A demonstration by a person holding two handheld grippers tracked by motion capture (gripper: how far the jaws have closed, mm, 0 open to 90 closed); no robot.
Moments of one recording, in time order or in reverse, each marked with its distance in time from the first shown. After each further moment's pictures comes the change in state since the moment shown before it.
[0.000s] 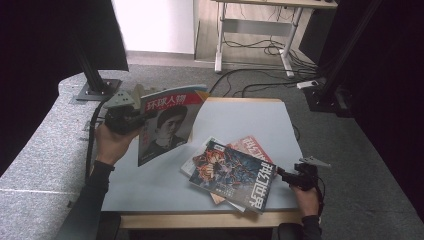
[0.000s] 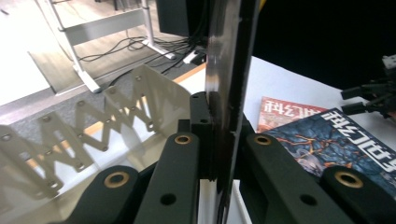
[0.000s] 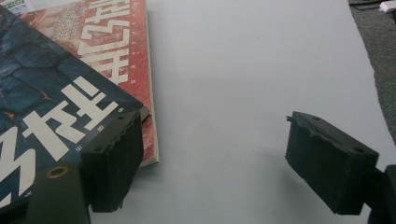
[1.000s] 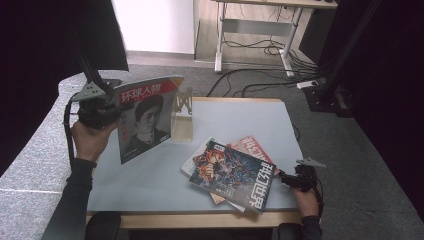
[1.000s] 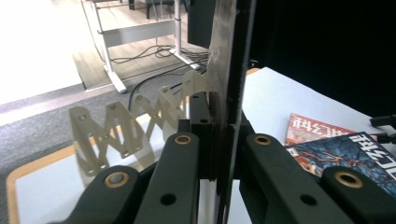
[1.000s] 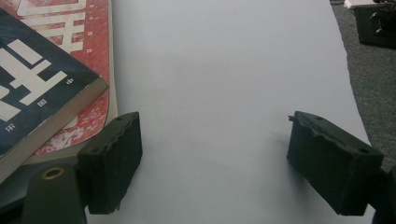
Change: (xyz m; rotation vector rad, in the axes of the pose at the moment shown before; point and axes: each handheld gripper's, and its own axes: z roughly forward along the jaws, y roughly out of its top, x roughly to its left) left arm 0.038 -0.005 -0.041 -0.049 0.105 -0.088; right arm 0.000 -0.007 0.007 0.064 -0.118 -0.056
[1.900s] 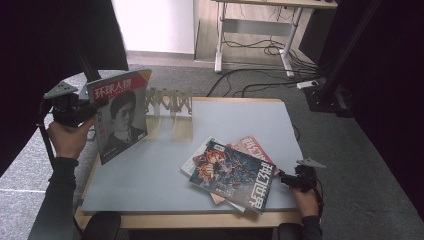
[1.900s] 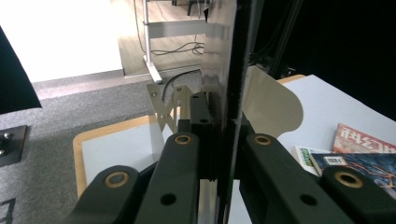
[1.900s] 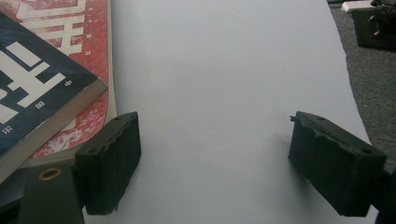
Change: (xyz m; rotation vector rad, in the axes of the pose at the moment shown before) left arm 0.048 -0.016 -0.025 0.000 0.144 -0.107; right arm 0.000 -0.002 0.001 -0.017 -0.004 0.006
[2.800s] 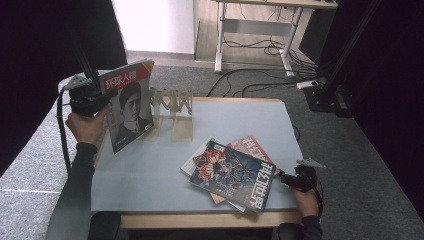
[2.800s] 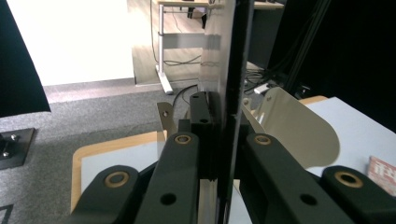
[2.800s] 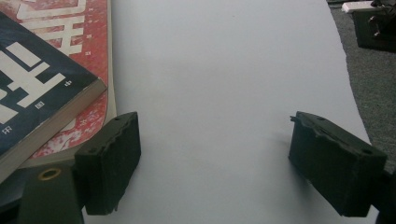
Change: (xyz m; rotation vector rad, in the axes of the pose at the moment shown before) left arm 0.008 0.004 0.052 -0.064 0.059 -0.045; right arm 0.000 0.000 0.000 -0.003 0.001 -0.001
